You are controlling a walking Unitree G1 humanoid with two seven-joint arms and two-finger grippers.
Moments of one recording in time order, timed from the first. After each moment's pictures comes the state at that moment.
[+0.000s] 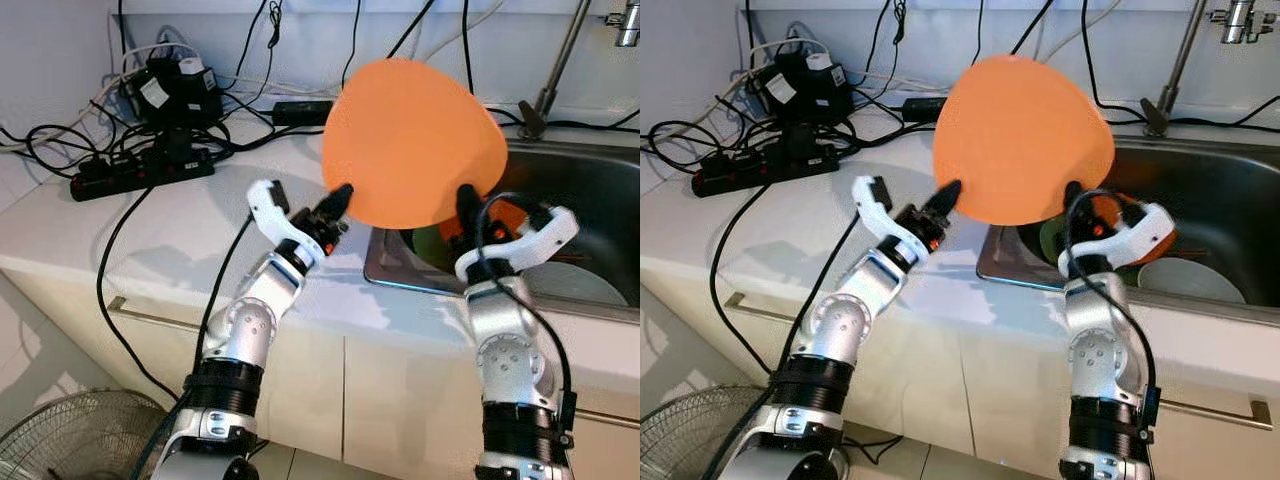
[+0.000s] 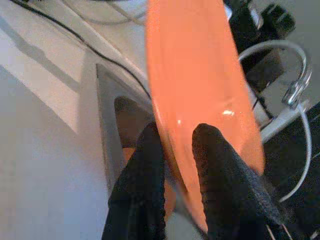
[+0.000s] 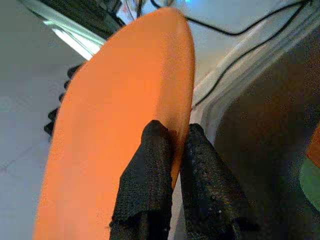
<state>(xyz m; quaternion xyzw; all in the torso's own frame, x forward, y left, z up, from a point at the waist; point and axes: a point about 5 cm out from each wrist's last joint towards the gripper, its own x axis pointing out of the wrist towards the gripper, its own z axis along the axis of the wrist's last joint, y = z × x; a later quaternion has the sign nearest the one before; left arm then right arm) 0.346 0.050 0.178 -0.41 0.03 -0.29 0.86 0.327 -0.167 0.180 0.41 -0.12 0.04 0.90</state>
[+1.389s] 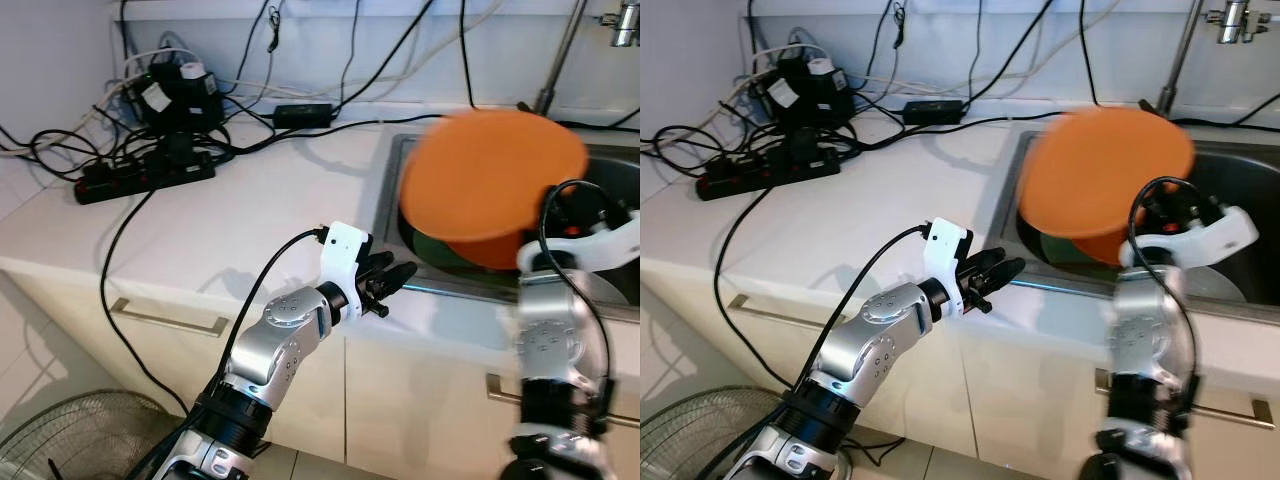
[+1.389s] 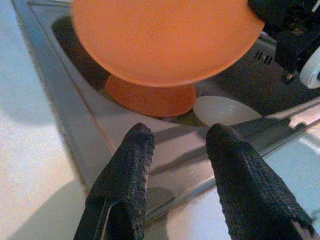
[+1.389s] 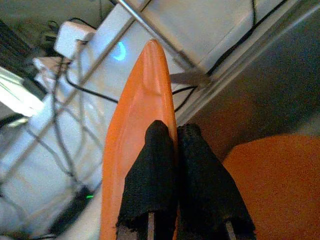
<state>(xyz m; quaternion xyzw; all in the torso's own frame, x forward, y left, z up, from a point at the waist) 0.312 0.014 0.147 -0.09 0.08 -0.42 0.90 0.334 -0.244 0.178 0.35 -0.16 -0.14 0.91</state>
